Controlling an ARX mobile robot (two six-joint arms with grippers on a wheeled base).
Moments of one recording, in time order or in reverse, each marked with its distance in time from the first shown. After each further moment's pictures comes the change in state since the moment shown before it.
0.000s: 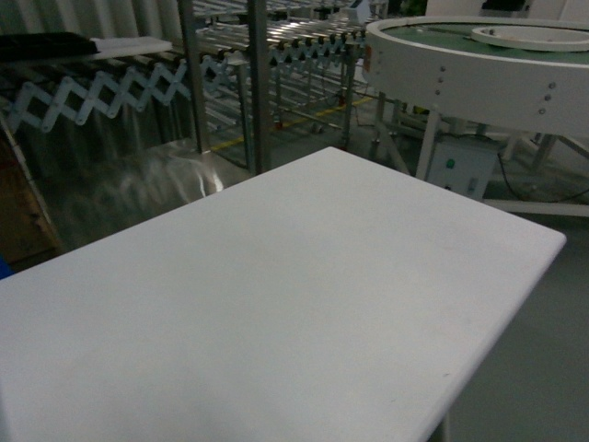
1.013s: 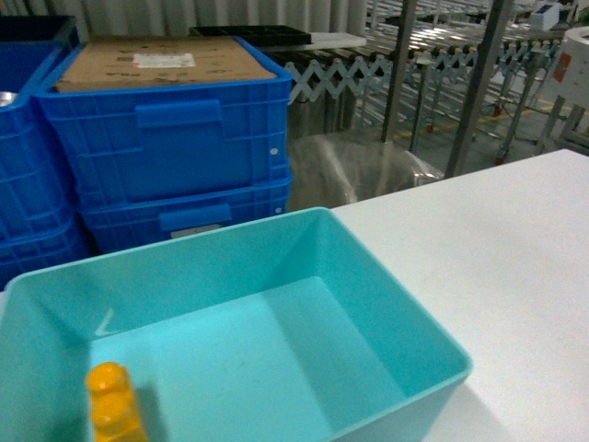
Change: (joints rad) left arm 0.000 0.000 0.000 0.001 -0.003 0.000; right arm 0.000 -0.003 0.000 0.003 0.000 0.000
